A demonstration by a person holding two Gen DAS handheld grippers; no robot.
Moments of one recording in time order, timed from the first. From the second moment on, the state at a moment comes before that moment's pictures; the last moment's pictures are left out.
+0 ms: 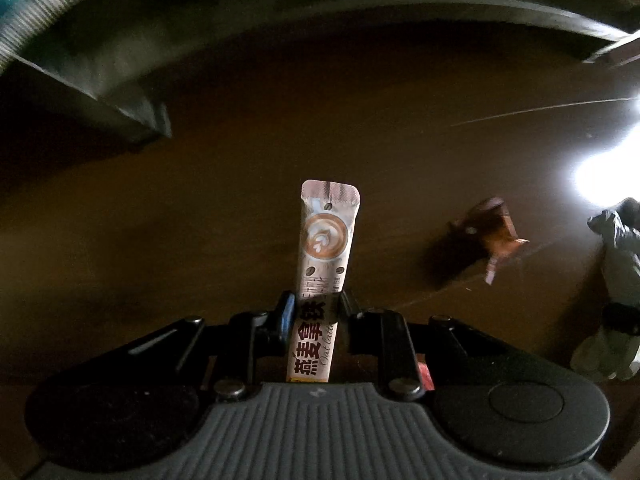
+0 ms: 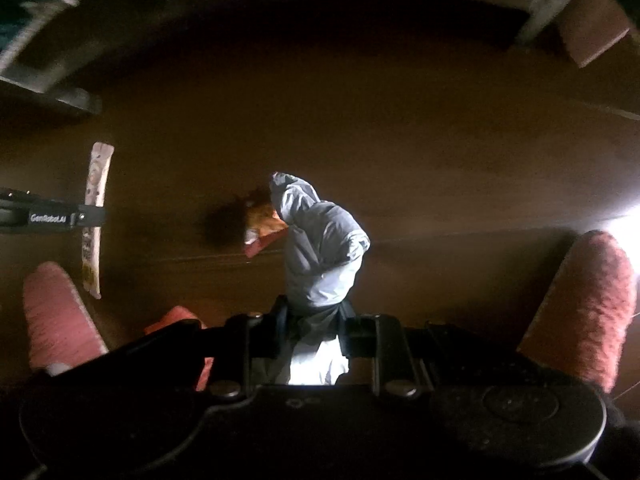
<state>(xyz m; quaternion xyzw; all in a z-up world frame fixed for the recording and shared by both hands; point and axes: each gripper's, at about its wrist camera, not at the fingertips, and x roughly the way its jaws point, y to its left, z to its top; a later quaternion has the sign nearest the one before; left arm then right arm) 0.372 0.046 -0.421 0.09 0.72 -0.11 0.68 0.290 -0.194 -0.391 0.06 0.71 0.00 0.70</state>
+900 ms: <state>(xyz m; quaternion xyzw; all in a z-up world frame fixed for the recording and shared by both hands) 0.246 0.031 -0.023 0.03 0.51 -0.12 0.85 0.208 -0.159 -0.001 0.02 0.45 0.17 0.88</state>
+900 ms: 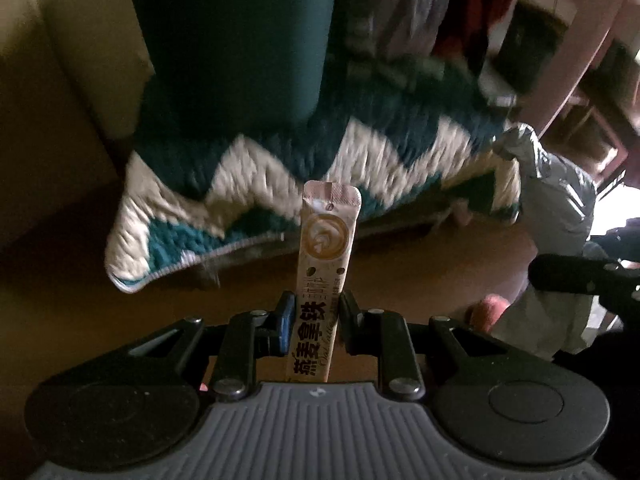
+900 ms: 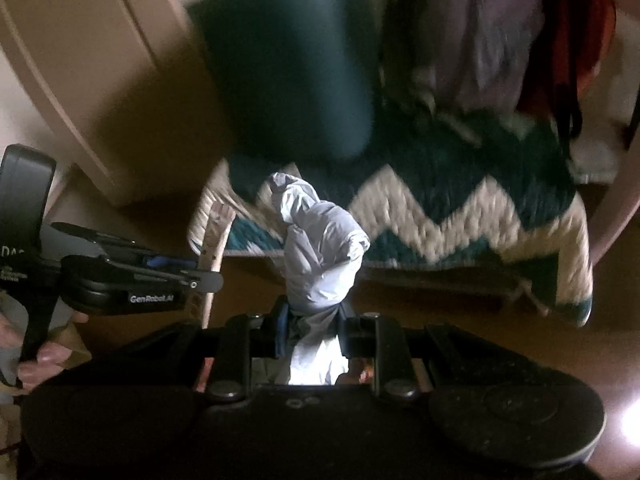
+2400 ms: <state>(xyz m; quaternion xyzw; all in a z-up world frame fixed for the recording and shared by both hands) 0.468 0.038 0.218 -0.03 0.32 -0.01 0.95 0.428 -0.092 0.174 -0.08 0.27 0.14 0.95</state>
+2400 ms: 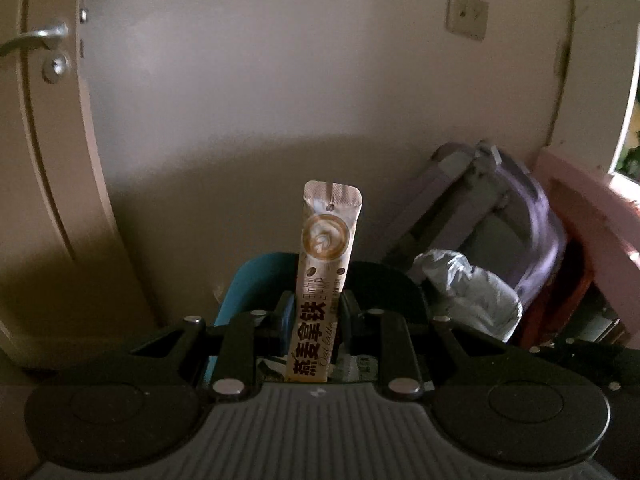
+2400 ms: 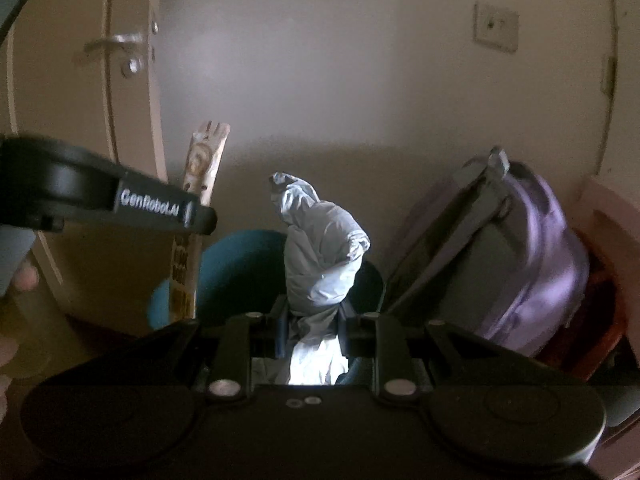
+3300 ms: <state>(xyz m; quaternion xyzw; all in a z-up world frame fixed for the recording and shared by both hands) 0.580 0.056 0.078 0.00 0.48 0.00 0.88 0.502 -0.053 0.086 -0.13 0.38 0.20 0.90</state>
